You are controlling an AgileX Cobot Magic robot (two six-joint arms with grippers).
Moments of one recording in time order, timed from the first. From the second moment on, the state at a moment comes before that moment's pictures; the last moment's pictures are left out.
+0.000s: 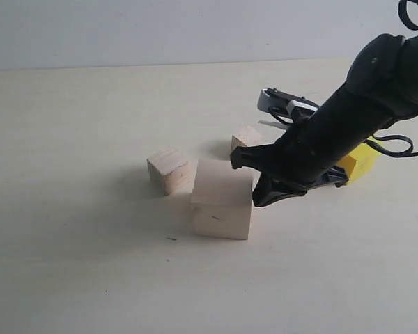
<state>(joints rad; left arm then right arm) 0.12 0.01 0.00 -0.06 0.37 0.09 0.41 1.81 -0.95 0.69 0.68 -0.25</state>
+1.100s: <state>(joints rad) 0.12 0.01 0.00 -0.06 0.37 0.09 0.51 2.03 -1.14 1.18 0.67 -0.56</state>
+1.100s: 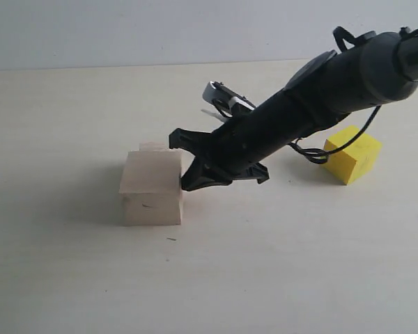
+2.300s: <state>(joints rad) 0.12 0.01 0.00 -0.06 0.37 0.09 0.81 1.98 -1.28 0.80 0.71 -0.33</state>
